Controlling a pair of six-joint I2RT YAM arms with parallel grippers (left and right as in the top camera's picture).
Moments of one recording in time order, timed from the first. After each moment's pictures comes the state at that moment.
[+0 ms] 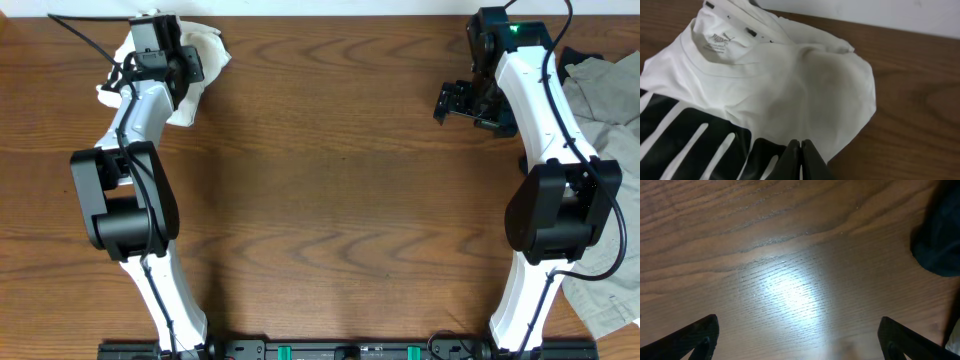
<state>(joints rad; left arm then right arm) 0.13 2.19 1.64 -0.21 0.02 -0.04 0.08 2.14 1.97 -1.39 0.06 0.44</state>
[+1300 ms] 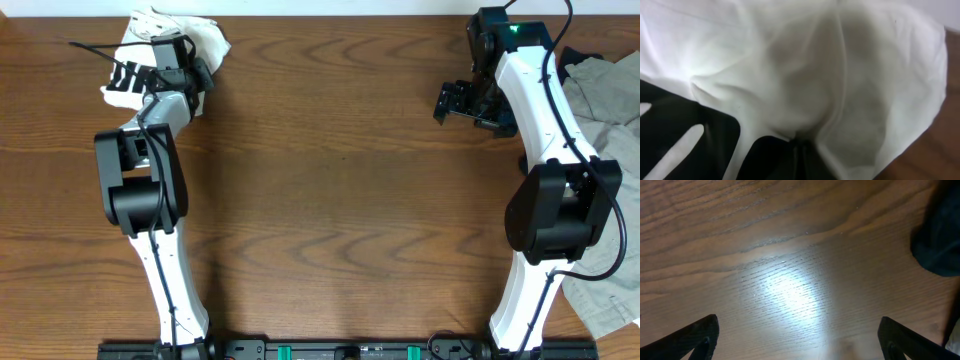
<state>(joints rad) 0.11 2.39 1.64 0.02 -0.05 -0.29 0.08 2.14 1.97 -1.39 0.06 0.44</state>
